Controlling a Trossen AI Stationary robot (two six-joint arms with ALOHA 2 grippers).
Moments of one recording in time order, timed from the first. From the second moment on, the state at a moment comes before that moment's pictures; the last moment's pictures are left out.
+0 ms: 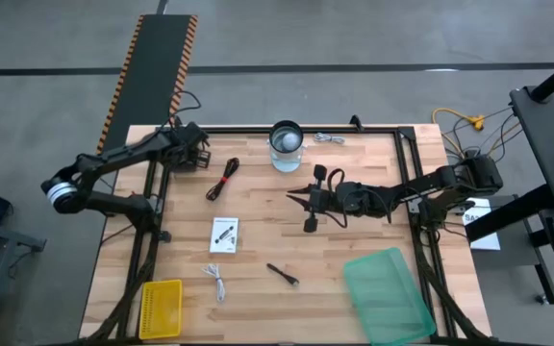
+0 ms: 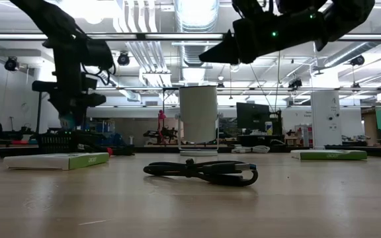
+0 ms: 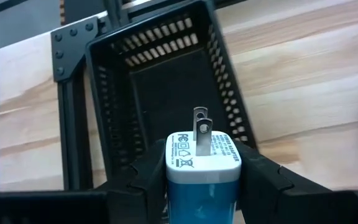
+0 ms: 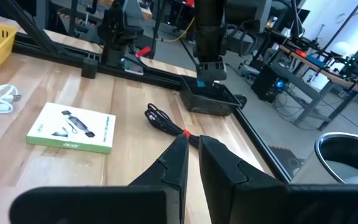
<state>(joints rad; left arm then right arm) 0.77 1.21 0.76 -0.78 -0.48 -0.52 0.05 1.53 0.70 0.64 0.32 -0.27</state>
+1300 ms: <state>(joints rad) 0.60 0.97 0.76 -0.78 0.36 -0.15 0.04 1.53 0.69 0.63 0.32 -0.33</state>
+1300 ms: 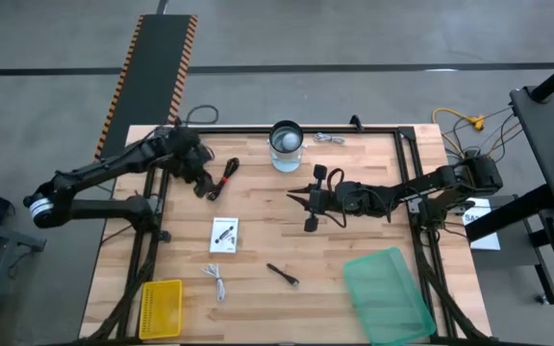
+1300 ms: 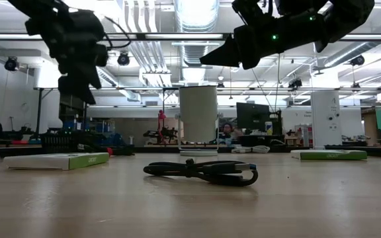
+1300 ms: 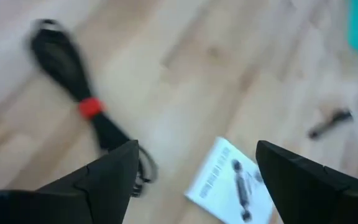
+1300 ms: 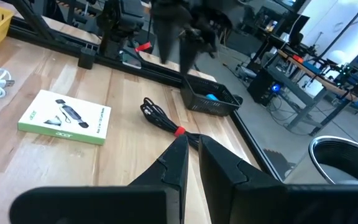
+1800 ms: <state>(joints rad) 0.08 1.04 0.78 -0.95 0.23 -0.38 0.05 1.53 0.69 0.63 0.32 -0.32</state>
